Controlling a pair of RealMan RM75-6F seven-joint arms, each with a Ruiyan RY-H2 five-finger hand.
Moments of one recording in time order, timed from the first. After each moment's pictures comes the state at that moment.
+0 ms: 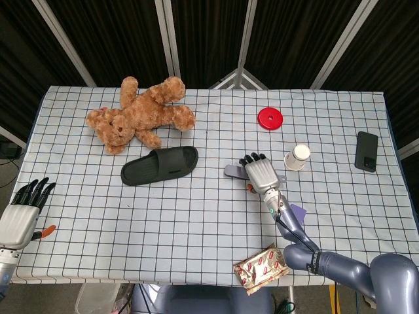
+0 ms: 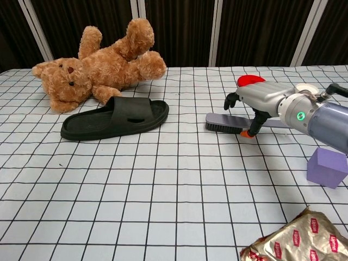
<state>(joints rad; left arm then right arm) -0.16 -1.29 0.00 -1.27 1.55 1.43 0.03 0.79 -1.72 0.27 -1.19 -1.01 0.86 -0.54</state>
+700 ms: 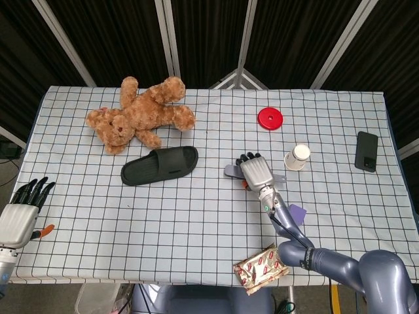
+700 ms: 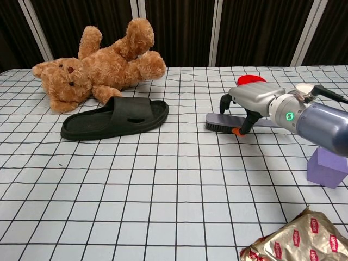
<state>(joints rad) -0.16 -1.29 0.00 -1.26 1.55 1.42 0.02 0.83 -1.76 0.25 -1.12 -1.02 0.86 -0.51</state>
